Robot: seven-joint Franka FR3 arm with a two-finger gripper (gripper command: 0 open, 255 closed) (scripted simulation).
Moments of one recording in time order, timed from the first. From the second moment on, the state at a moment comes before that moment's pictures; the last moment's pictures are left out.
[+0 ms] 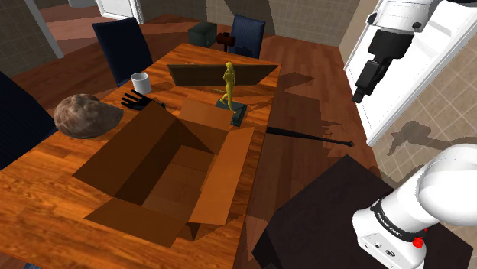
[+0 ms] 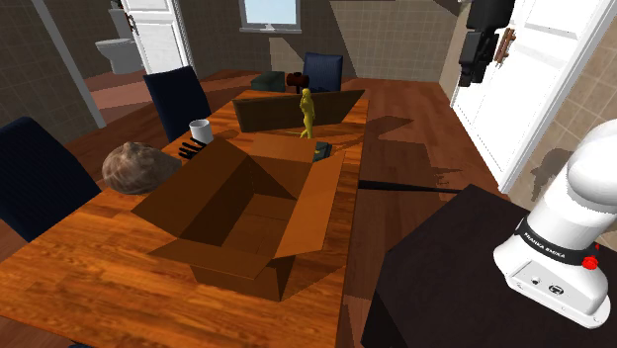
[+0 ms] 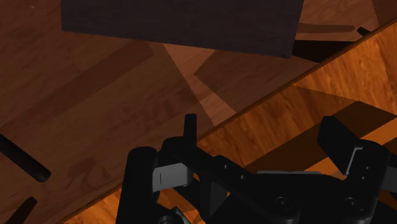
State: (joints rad) arm 0.01 -0.79 -0.01 -2.41 0.09 1.50 -0.10
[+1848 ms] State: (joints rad) arm 0.10 0.06 0.21 -2.19 0.15 2.22 0.14
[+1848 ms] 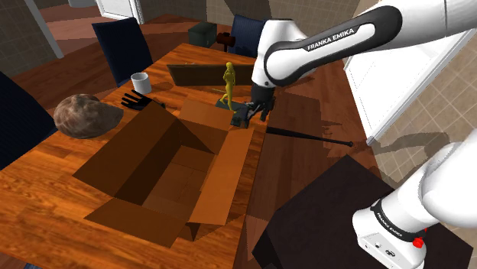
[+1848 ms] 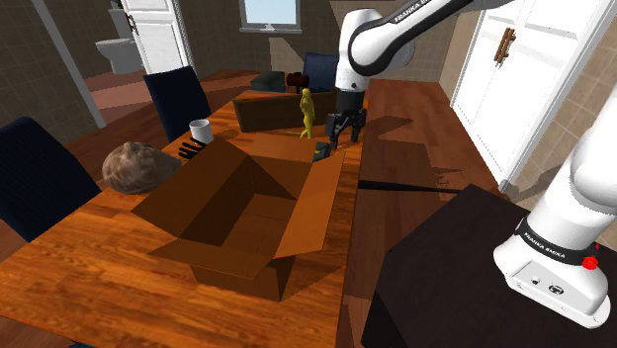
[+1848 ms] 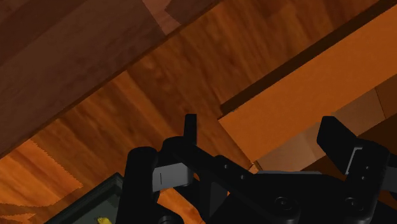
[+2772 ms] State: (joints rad) arm 0.16 0.46 0.20 -1.88 0.06 2.34 0.25
